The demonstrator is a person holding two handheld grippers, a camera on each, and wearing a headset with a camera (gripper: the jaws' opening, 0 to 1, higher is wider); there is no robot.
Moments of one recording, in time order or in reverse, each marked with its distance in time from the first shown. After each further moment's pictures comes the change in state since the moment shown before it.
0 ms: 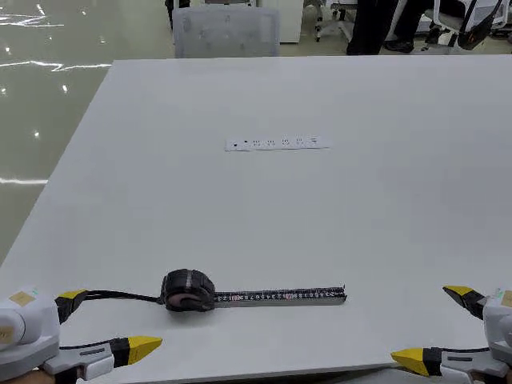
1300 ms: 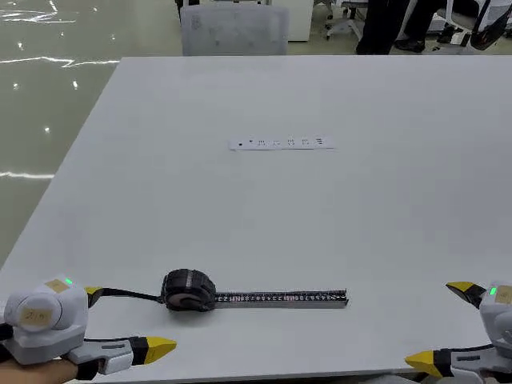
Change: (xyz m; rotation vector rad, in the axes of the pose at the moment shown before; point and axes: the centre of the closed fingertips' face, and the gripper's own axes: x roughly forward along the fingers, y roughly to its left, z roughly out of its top) left arm 0.019 -0.020 -0.003 0.046 0.107 0.006; right arm 0.004 -0.013 -0.008 -0.176 0.134 0.050
